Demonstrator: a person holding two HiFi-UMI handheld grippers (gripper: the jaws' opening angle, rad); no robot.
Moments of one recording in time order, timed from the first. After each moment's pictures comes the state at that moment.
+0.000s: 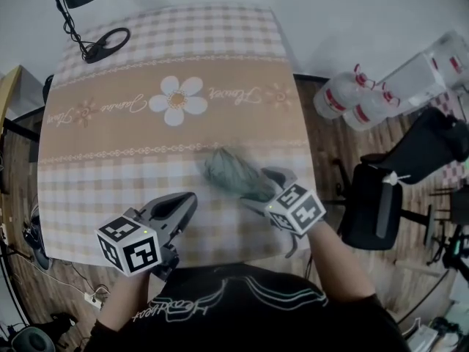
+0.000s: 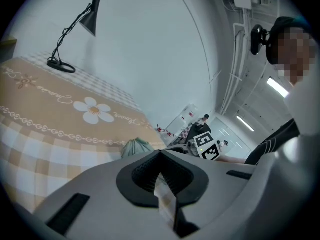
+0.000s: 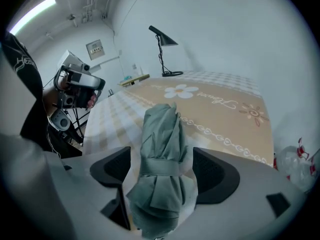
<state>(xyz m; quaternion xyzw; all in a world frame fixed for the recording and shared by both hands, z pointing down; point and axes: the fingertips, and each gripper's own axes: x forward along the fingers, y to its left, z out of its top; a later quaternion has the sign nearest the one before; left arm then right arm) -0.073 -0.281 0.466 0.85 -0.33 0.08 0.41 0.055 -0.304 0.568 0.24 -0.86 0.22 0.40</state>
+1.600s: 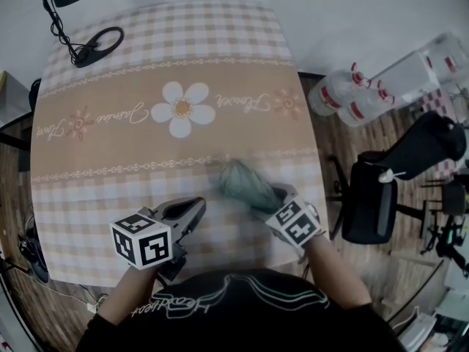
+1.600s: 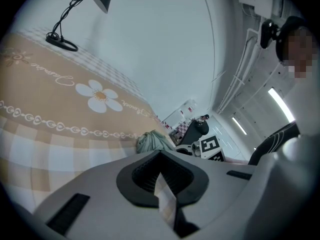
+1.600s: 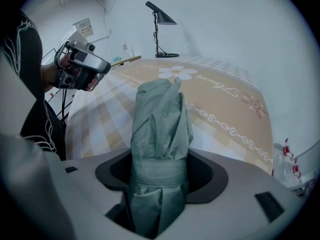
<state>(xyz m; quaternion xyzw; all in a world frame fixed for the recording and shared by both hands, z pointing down) -0.095 -0.311 0.520 0.83 -0.28 0.10 0.47 0.049 -0.299 0.612 0.27 -0.80 0.21 0.50</state>
